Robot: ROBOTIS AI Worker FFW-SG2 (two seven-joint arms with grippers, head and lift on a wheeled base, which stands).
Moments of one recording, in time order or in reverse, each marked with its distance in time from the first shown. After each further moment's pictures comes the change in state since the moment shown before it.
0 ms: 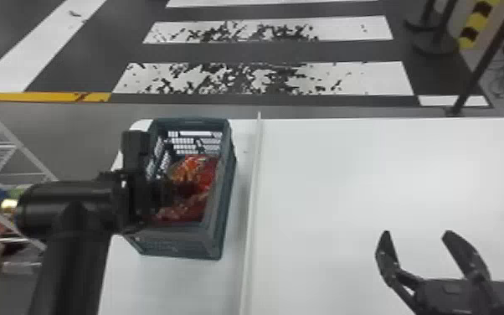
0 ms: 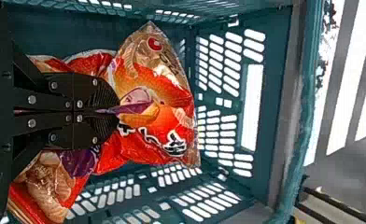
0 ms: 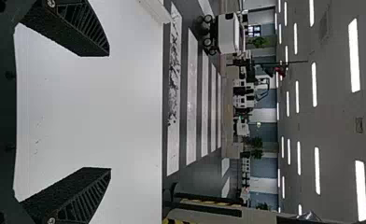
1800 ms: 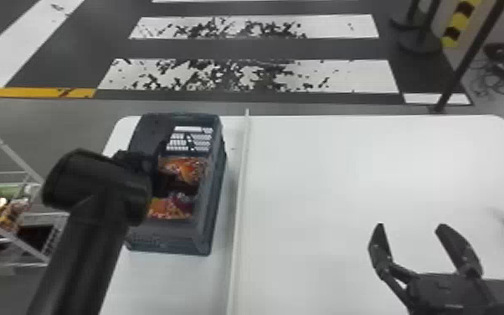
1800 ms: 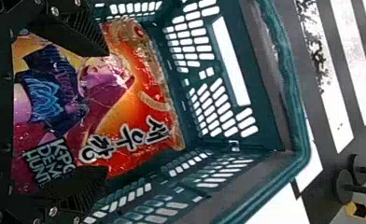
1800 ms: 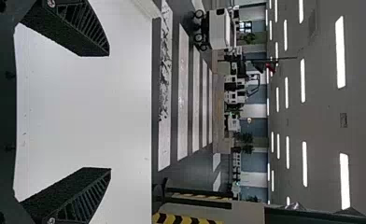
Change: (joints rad) left arm -0.058 0.044 -0.251 0.014 -0.323 -0.014 -0.060; right arm 0.026 0.013 -0.018 -0.026 0.008 -0.039 0.001
